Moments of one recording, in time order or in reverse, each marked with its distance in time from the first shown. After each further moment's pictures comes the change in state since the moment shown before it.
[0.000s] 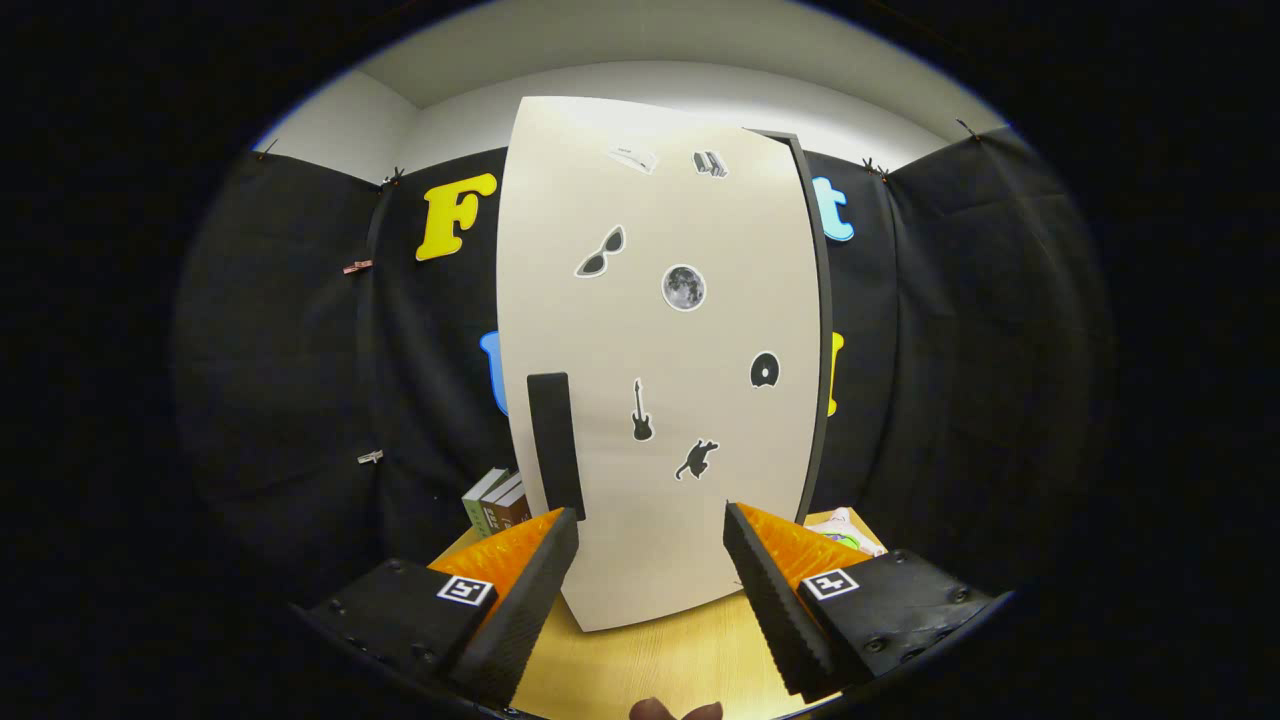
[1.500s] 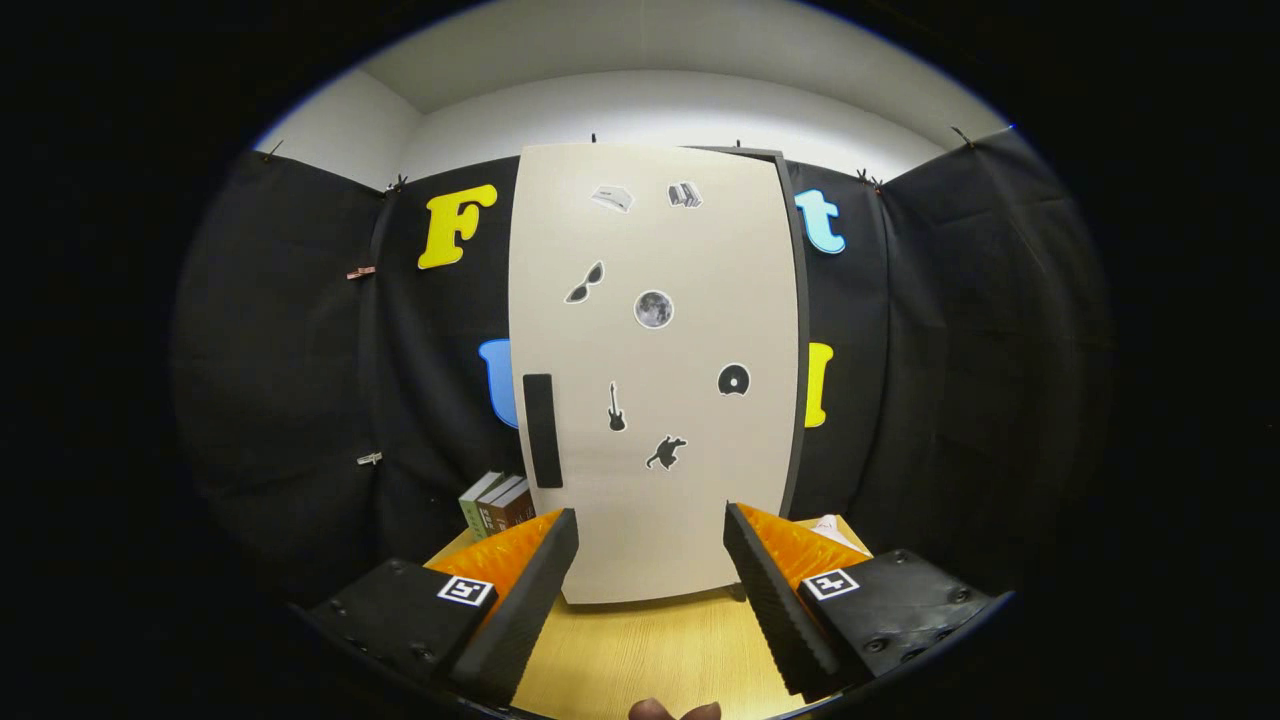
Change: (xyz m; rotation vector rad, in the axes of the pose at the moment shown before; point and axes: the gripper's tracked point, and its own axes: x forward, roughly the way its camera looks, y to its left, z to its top) arm -0.030 -0.016 0.009 -0.012 -0.032 -0.012
